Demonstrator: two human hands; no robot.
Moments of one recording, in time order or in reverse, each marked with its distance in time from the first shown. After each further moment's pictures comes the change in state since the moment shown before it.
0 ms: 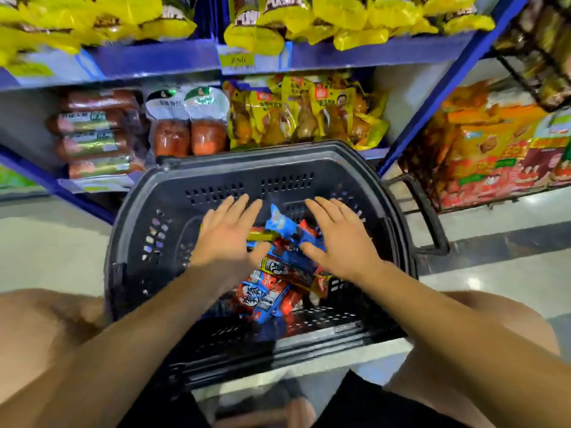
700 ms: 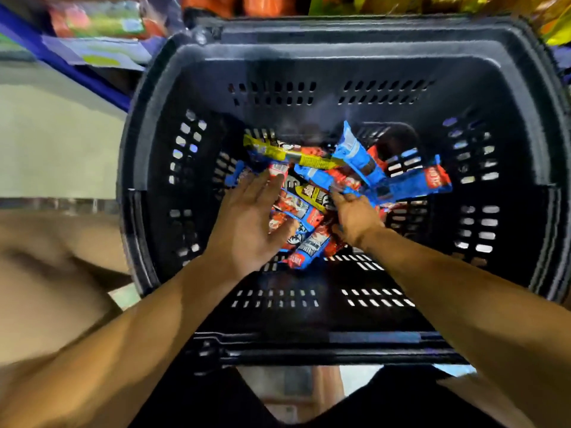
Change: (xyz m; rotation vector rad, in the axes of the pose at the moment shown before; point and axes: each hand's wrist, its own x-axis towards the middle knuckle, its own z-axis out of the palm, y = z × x) left_hand -0.025 -0.078 0.070 -0.170 -0.145 -0.152; right_hand 0.071 -0.025 0.175 0.005 -0.588 0.081
